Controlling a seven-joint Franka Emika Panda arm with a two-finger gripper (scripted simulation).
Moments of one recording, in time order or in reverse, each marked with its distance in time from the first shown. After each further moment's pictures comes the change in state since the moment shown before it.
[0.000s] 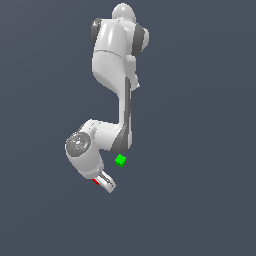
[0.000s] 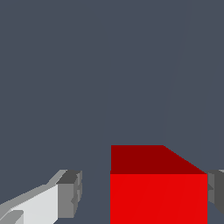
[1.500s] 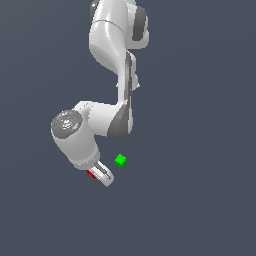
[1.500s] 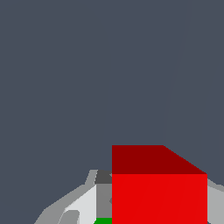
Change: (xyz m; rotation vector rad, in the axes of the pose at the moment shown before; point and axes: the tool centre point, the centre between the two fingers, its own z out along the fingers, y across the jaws) arm -0.001 0.000 -0.084 0.001 0.002 0.000
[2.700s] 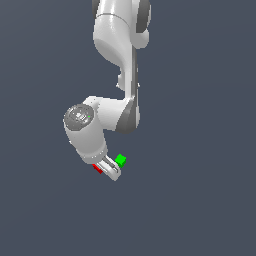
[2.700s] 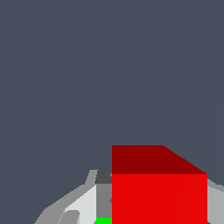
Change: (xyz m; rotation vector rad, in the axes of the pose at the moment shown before) arm -0.029 -0.007 -0.002 -0.001 0.000 0.000
